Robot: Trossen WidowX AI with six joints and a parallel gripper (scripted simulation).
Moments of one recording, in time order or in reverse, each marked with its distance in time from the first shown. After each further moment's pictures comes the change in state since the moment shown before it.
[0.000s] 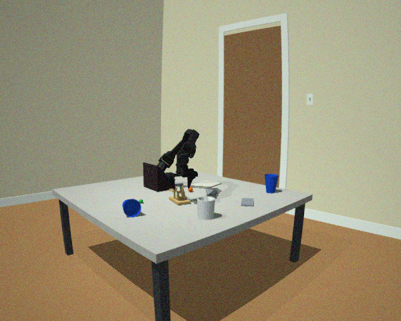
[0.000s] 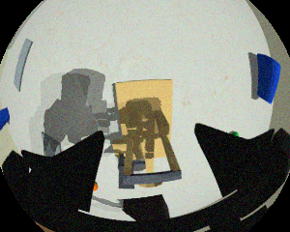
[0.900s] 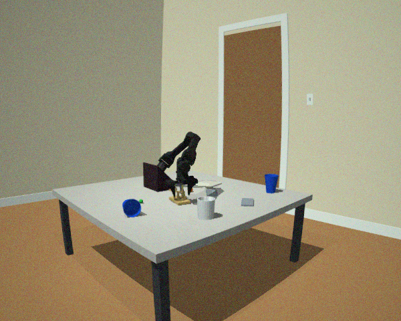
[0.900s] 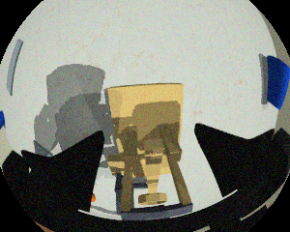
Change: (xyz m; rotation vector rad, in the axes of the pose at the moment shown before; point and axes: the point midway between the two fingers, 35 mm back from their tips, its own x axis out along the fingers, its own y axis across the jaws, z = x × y) arm 0.042 0.001 0.001 -0.002 -0.004 0.002
